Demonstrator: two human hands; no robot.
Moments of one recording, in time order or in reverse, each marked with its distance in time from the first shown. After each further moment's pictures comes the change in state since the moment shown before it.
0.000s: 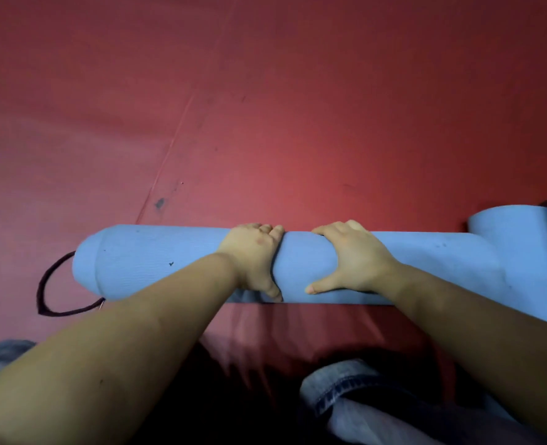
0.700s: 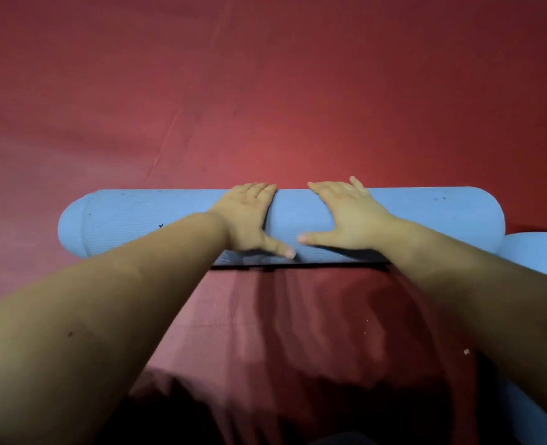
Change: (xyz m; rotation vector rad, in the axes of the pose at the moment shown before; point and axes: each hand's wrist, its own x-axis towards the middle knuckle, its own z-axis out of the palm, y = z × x) left_hand 0.074 -0.047 -0.043 -0.117 0.029 -0.049; right_hand 0.092 0.035 -0.044 -0.103 0.068 -0.034
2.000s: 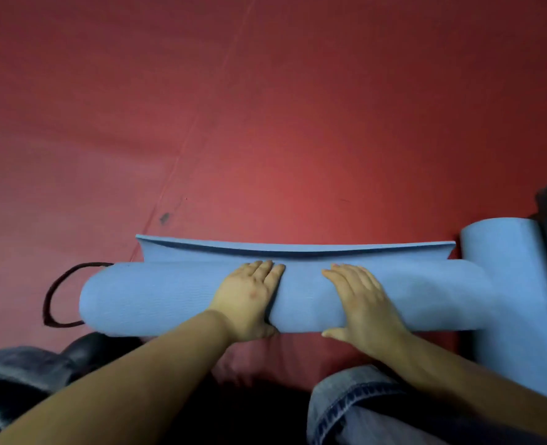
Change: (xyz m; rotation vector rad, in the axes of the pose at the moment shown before) left_hand -0.127 0.054 0.074 0.096 0.040 0.063; right_hand -0.154 -0.046 0.087 -0.010 0.257 -0.055
